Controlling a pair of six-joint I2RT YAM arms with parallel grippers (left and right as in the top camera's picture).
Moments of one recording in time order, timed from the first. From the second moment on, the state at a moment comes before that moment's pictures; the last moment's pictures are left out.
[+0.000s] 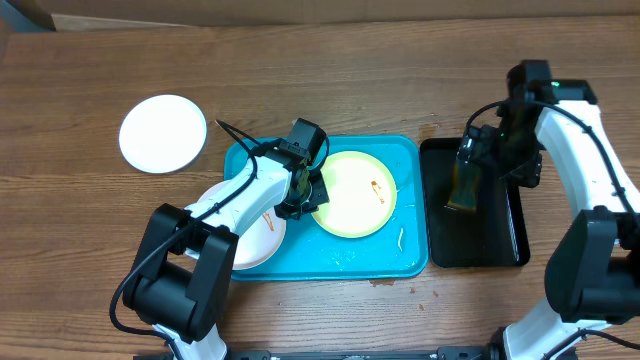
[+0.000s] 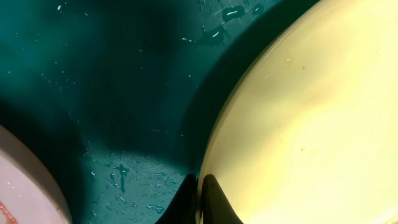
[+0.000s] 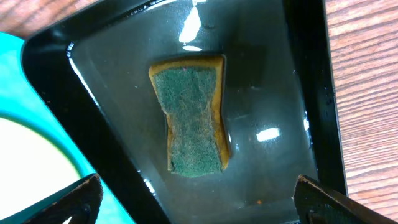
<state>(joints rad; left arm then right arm) -0.46 1.86 1.15 -0.72 0.11 -0.72 -0.02 1.84 1.47 -1.20 -0.08 0.32</state>
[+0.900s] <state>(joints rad) -0.46 1.86 1.15 -0.71 0.11 -0.72 0.03 1.84 1.11 -0.84 -0.06 0.32</state>
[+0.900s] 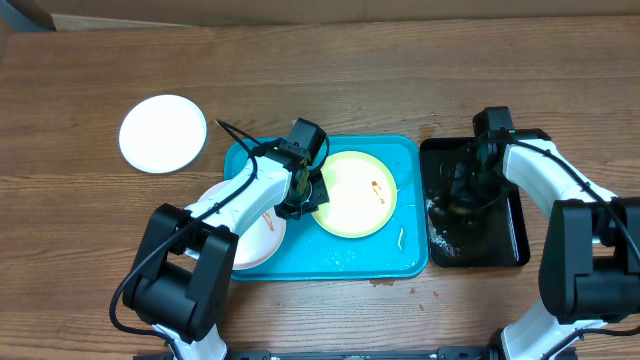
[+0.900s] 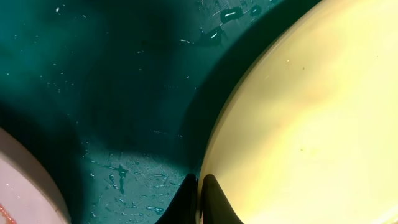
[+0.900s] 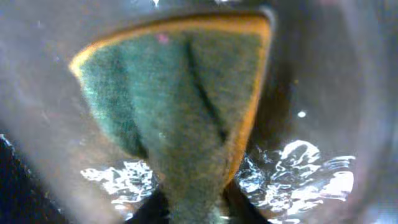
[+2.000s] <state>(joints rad) -0.46 1.86 1.15 -0.72 0.11 -0.72 0.03 1.84 1.15 -0.66 -0.05 0.30</state>
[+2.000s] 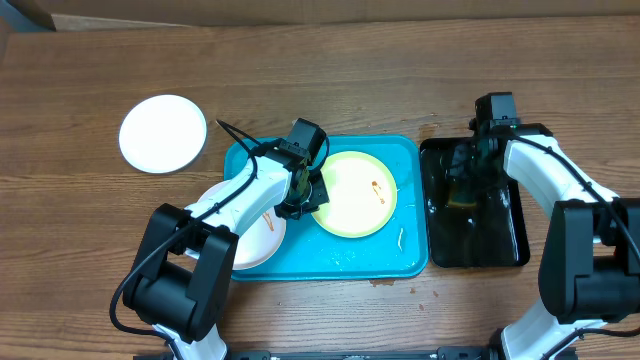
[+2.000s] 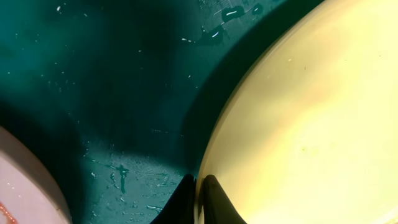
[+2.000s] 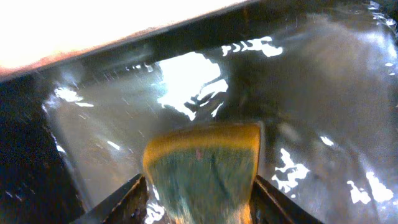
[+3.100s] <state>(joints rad) -0.46 1.86 1.15 -0.71 0.11 -0.72 0.03 1.84 1.16 -0.76 -0.05 0.30</state>
